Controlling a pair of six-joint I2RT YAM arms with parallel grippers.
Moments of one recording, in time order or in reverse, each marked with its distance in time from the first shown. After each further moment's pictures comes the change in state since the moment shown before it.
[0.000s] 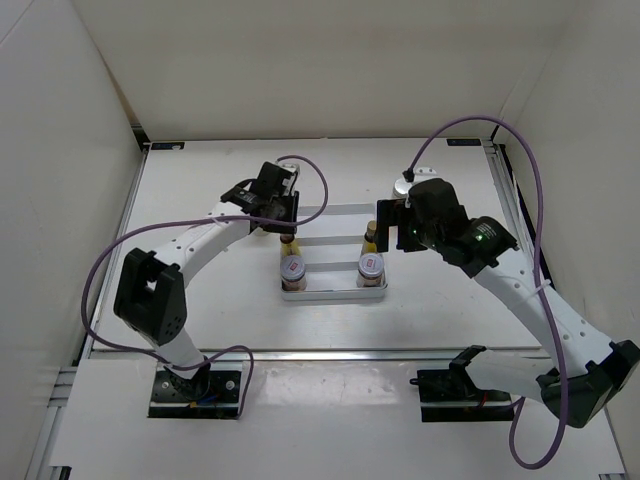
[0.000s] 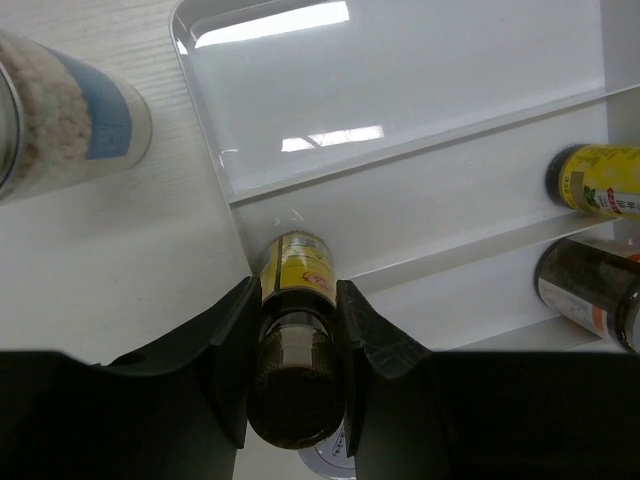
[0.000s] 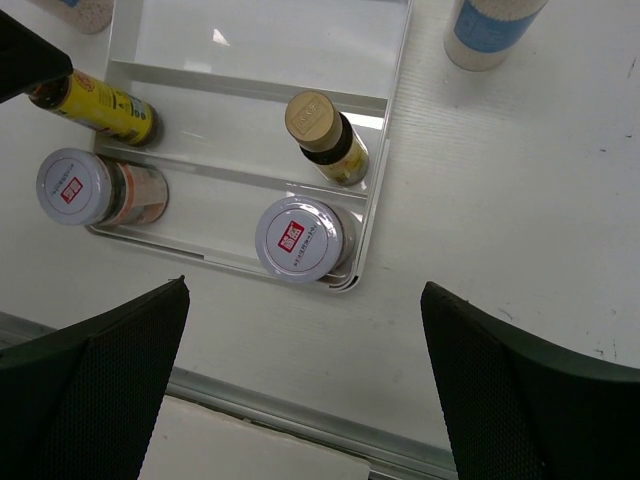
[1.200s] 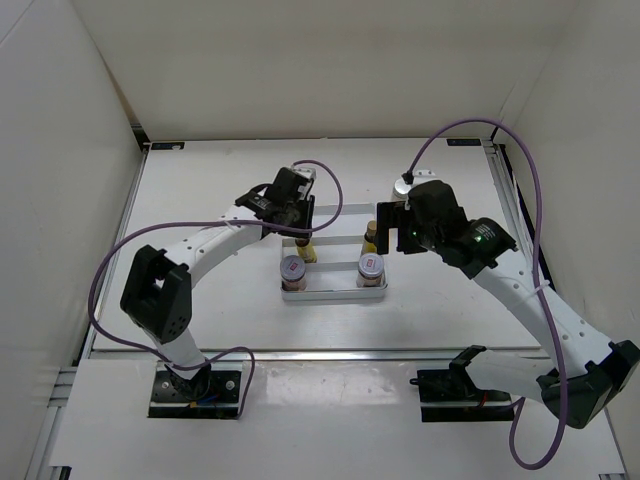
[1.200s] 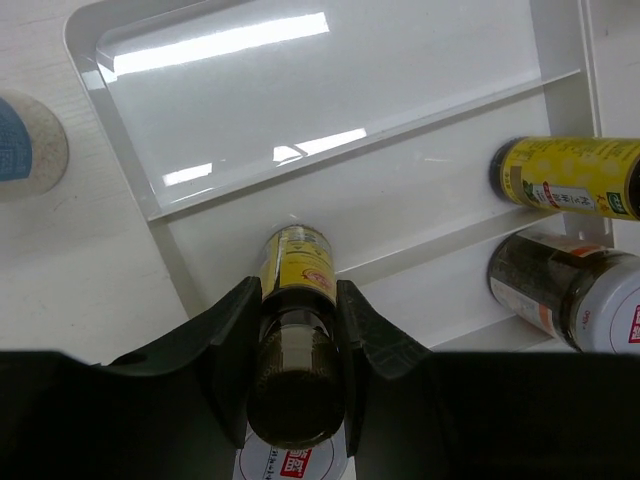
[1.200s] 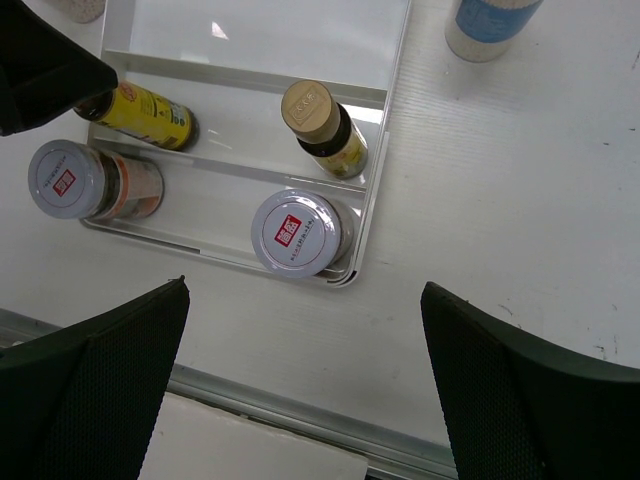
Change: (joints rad) left arm -0.084 0.046 0.001 0.058 0.001 -0.040; right arm 0.000 -0.004 -0.017 -0.003 -0.006 -0.002
